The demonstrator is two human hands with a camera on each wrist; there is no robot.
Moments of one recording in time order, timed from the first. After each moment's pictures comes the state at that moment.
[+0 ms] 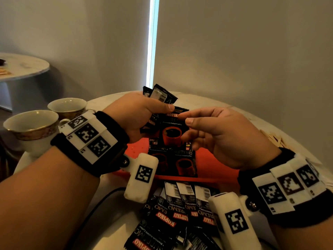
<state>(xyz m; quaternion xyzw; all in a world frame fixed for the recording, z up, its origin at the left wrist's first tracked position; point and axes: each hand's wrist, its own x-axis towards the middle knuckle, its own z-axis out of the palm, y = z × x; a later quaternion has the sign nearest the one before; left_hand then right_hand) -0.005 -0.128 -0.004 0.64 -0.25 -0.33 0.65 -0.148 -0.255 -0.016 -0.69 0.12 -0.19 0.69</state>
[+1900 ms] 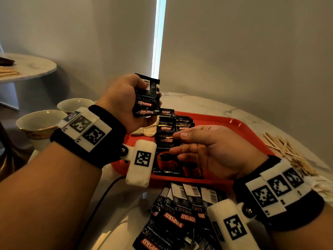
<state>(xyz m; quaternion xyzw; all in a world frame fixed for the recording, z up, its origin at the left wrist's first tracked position) 0.028 -0.117 0.000 0.51 -0.18 -0.36 0.76 -0.139 -0.235 -0.027 -0.60 0.19 -0.10 0.77</state>
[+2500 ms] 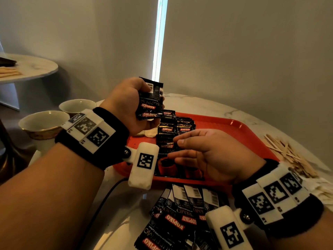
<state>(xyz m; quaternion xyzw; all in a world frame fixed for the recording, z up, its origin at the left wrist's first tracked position) 0.026 -0.118 -0.001 0.53 -0.18 -0.36 0.75 -0.138 -0.230 -0.030 -0.64 0.23 -0.09 0.73</state>
